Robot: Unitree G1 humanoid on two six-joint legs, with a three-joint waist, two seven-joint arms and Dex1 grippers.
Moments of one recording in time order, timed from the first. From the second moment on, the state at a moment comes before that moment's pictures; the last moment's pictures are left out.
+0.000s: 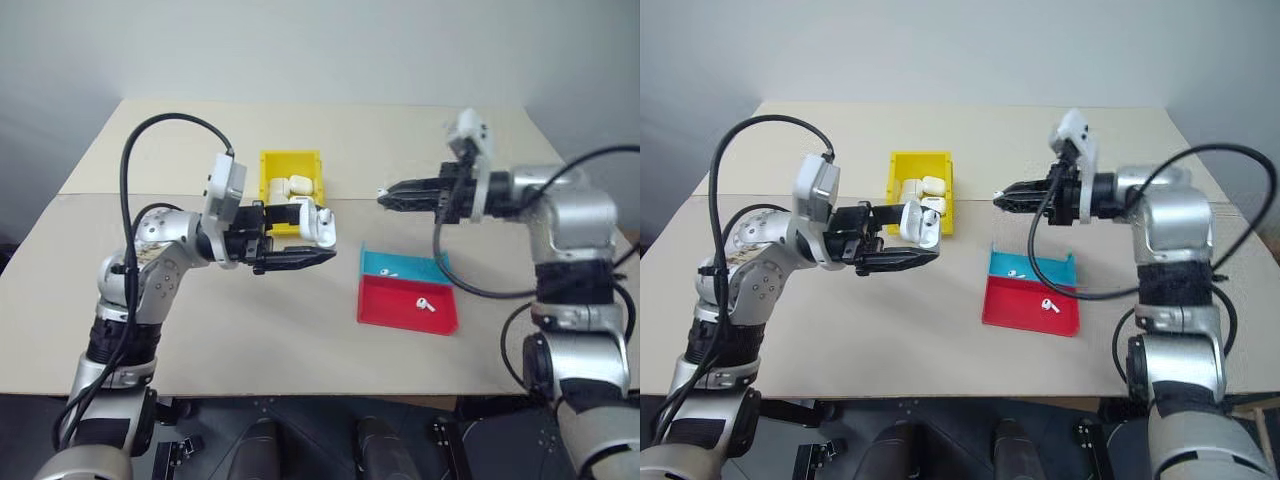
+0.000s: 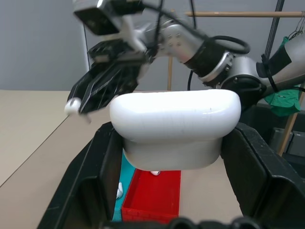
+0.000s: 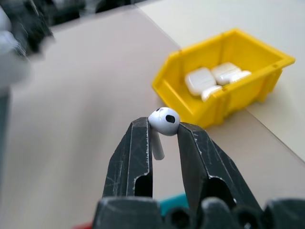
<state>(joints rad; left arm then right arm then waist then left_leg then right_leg) -0.68 0.55 -0.02 -0.09 -0.69 0.49 -1.25 -0.89 -0.52 -0.22 -0.02 0.33 1.03 1.22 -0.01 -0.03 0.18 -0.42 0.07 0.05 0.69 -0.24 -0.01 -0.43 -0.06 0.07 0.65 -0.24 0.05</state>
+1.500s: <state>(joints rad) -0.76 0.47 -0.06 0.00 -0.63 0.49 -1.31 -0.50 -0.55 -0.29 -0.72 1.04 1.14 0.62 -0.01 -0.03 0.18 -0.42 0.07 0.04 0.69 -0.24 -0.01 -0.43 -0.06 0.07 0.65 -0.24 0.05</state>
